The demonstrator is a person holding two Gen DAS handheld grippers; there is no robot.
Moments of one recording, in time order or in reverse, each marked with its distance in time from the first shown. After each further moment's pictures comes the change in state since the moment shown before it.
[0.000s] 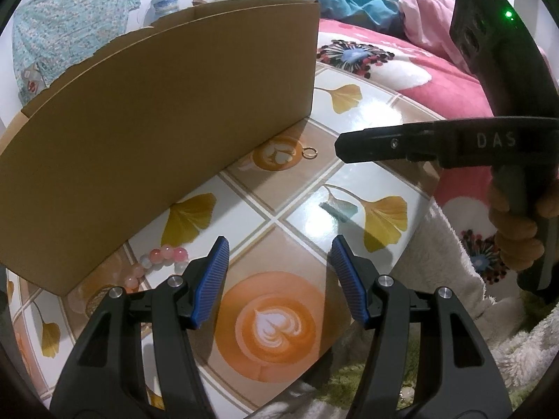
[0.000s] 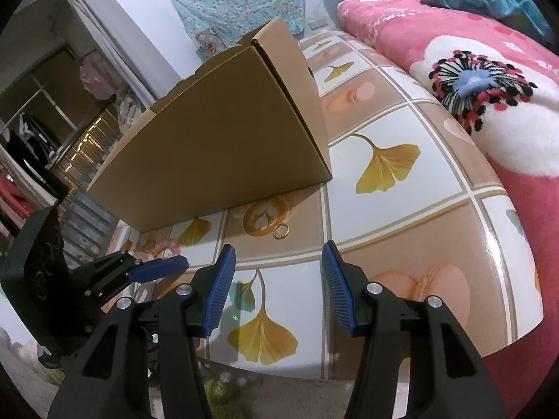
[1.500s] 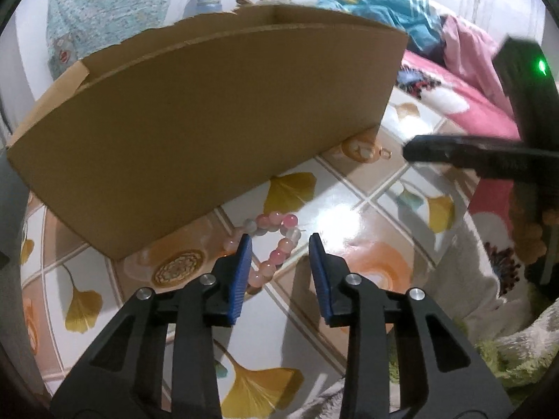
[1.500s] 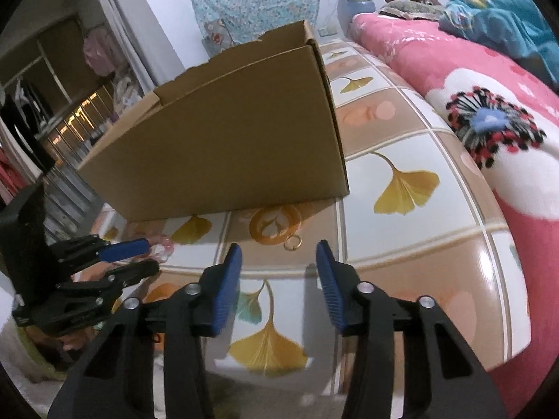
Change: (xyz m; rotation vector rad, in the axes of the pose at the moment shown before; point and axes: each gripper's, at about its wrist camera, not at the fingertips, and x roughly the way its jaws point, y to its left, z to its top) left arm -0.018 0.061 -0.021 -0.124 -0.020 0.063; right arm 0.011 0.027 0.006 -0.135 -0.005 -0.102
